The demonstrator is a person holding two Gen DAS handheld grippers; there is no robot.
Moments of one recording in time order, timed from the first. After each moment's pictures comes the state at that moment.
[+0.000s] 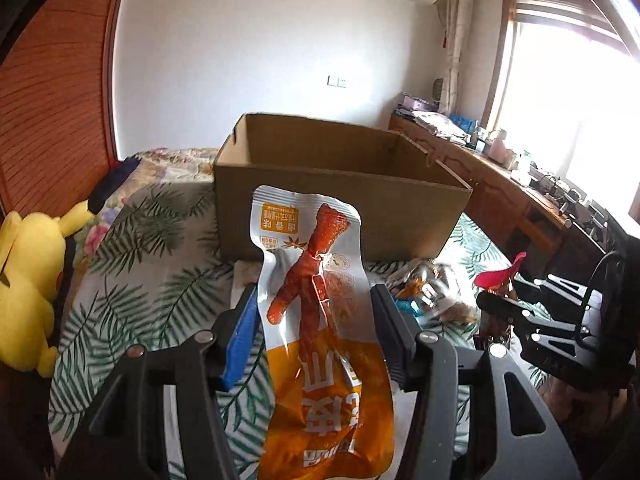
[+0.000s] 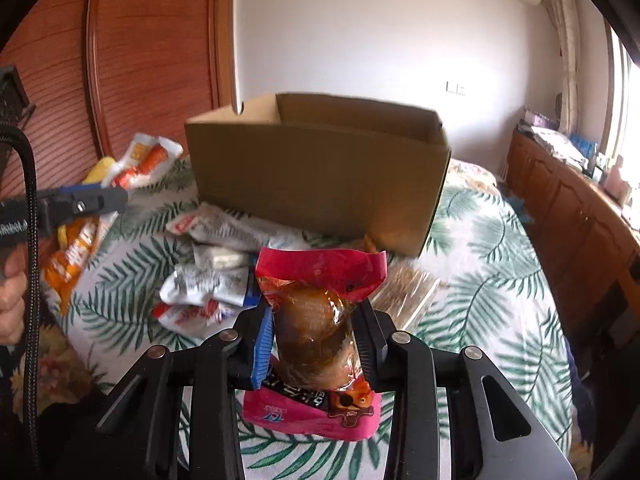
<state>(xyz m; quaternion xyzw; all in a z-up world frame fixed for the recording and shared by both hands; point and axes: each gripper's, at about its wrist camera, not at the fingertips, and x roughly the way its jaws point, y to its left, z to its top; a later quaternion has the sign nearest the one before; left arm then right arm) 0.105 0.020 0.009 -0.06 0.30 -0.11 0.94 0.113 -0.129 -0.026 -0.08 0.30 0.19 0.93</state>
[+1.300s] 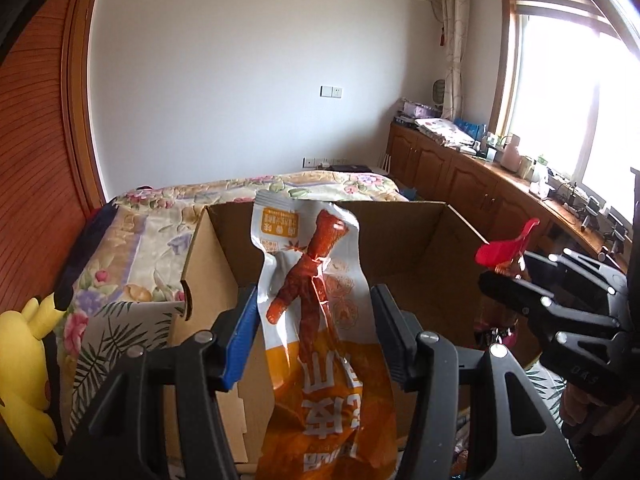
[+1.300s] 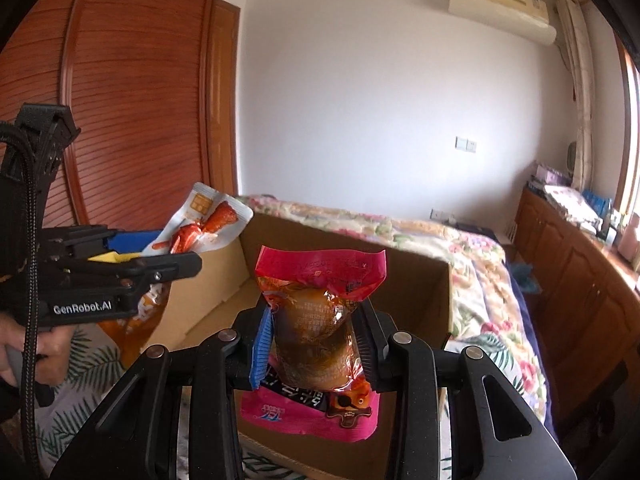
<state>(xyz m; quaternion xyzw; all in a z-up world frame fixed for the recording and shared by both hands) 0.319 0.005 0.046 -0.02 0.29 -0.12 0.95 0.280 -0.104 0.052 -0.09 0.23 0.20 0.95</state>
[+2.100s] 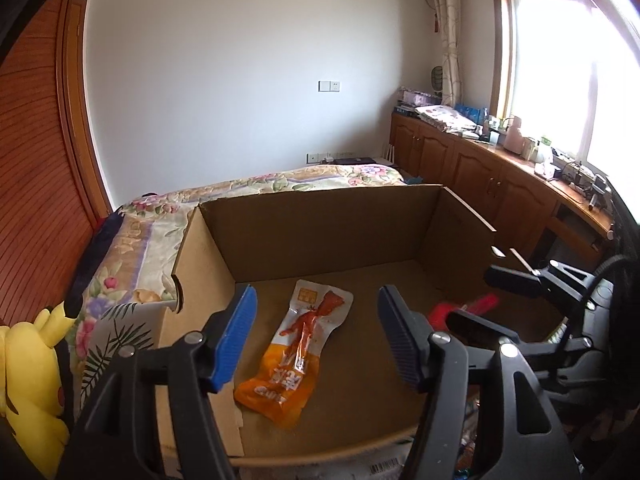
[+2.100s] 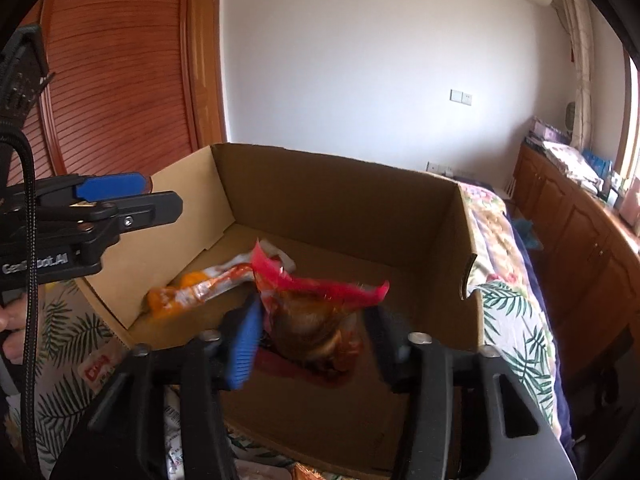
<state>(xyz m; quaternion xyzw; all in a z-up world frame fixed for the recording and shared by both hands) 0.308 -0.015 0.046 0.02 0.30 -0.11 0.95 0.287 -0.102 0.018 -0.09 0.30 0.18 0.93</state>
